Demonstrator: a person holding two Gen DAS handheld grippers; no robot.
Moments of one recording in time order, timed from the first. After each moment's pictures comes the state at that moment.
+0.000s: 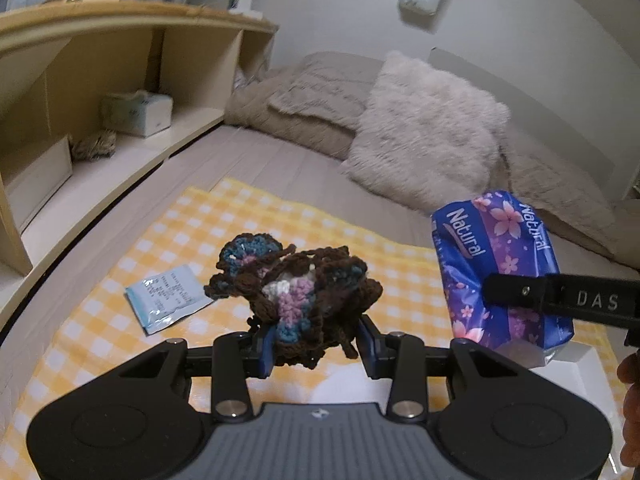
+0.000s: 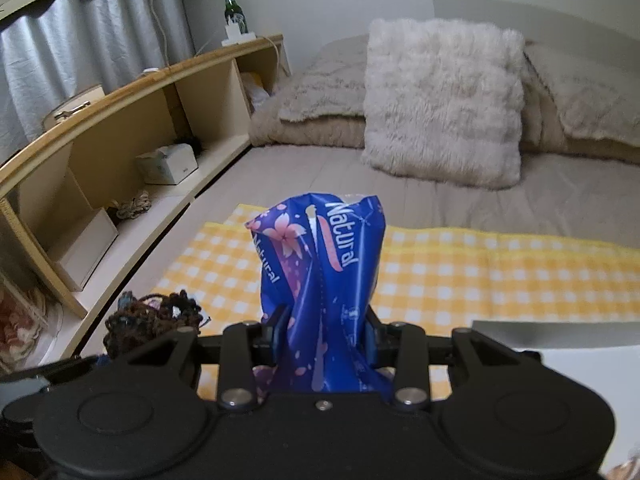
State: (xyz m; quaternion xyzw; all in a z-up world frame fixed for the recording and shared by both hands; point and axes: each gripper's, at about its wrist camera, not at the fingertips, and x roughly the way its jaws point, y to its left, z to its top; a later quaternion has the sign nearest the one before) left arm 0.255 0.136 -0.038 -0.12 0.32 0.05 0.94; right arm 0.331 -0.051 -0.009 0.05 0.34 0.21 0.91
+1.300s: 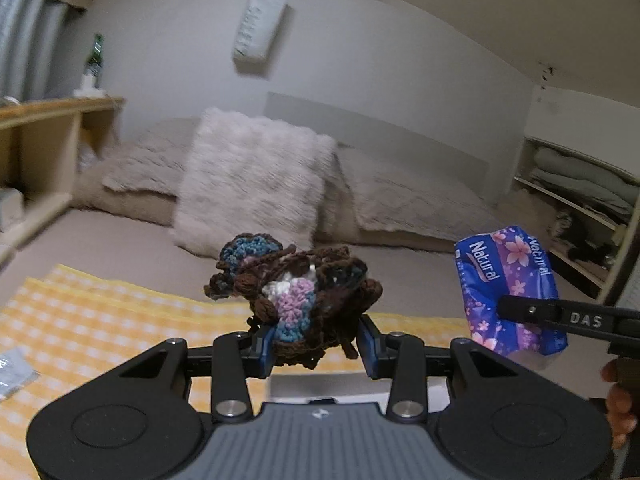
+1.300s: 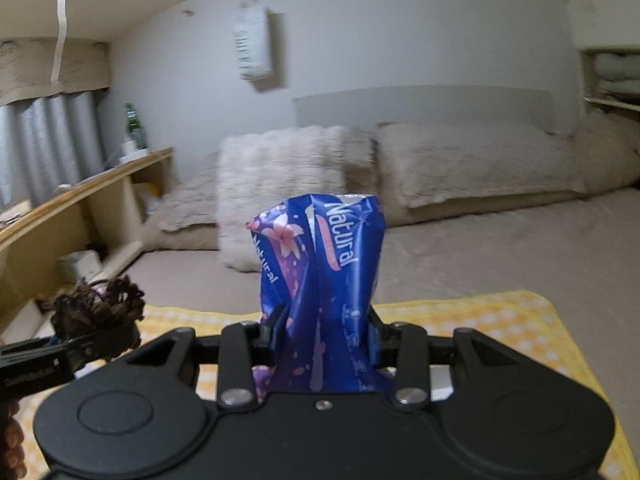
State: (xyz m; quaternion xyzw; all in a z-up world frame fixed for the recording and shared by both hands) left arm 0.259 -0.056 0.012 -0.08 0.22 -0.11 0.97; right arm 0.277 -0.305 0.019 0.09 0.23 0.07 0.97
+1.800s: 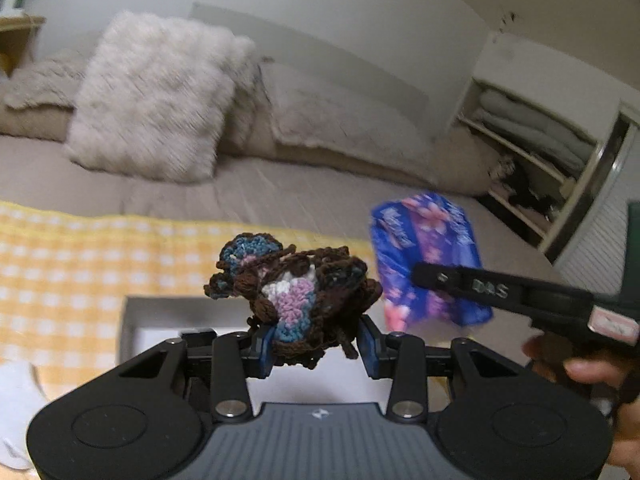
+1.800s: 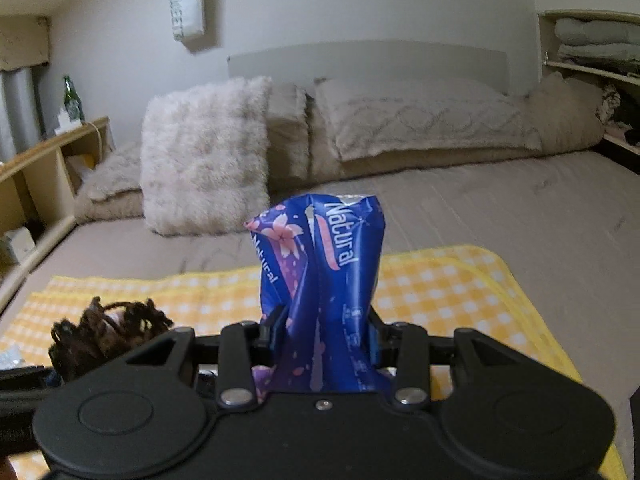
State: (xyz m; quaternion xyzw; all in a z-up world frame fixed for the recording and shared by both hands) left arm 0.309 -0.141 -0.067 -0.11 0.32 -0.22 0.92; right arm 0.317 -0.355 -0.058 0.08 0.28 0.00 0.96
